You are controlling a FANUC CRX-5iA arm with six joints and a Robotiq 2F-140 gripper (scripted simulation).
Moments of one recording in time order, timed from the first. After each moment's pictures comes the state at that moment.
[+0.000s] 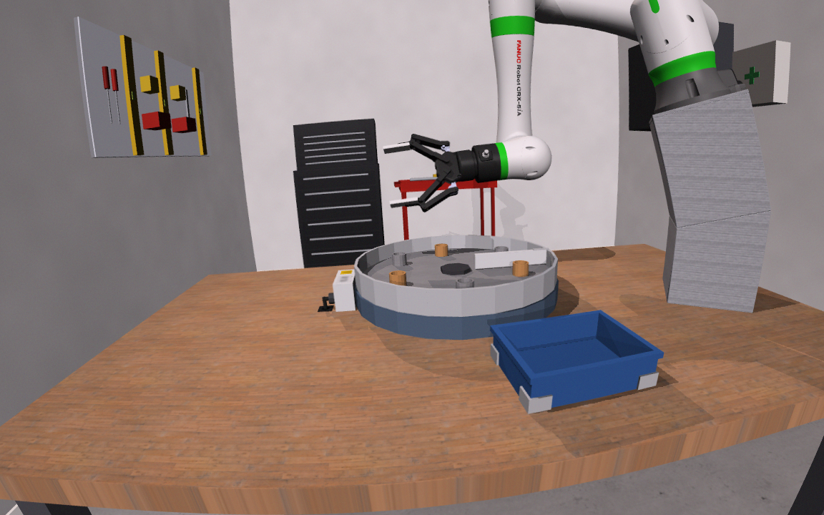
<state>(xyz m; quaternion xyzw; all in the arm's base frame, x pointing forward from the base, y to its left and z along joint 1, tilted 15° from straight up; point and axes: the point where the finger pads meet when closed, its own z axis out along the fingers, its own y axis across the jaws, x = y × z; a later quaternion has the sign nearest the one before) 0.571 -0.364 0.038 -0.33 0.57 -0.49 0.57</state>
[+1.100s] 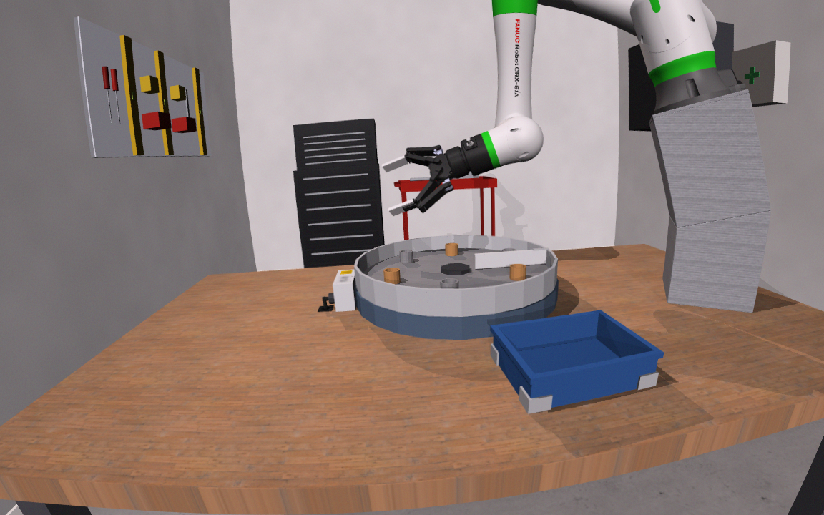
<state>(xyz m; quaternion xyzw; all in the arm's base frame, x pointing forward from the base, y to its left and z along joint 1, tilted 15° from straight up) 0.573 -0.415 0.013 -0.20 0.71 -0.42 0.53</state>
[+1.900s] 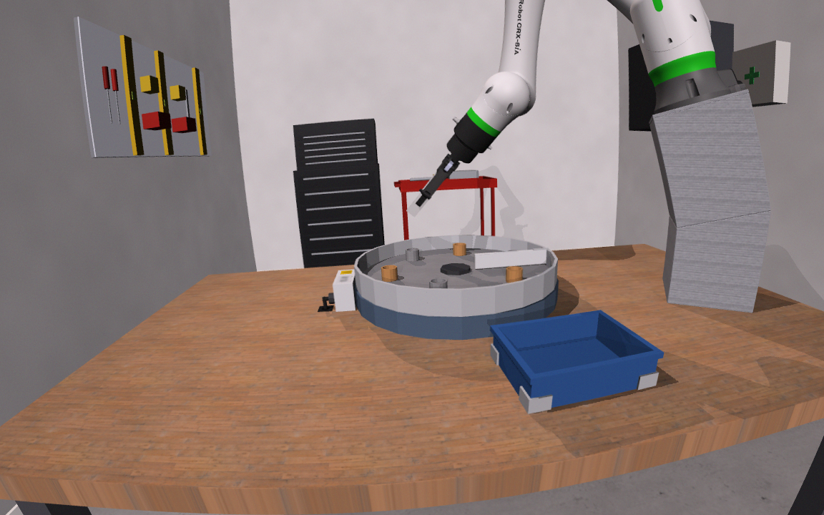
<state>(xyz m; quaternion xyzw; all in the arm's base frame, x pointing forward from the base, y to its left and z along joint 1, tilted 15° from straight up) 0.500 -0.441 -0.036 0.18 0.85 -0.27 0.42</state>
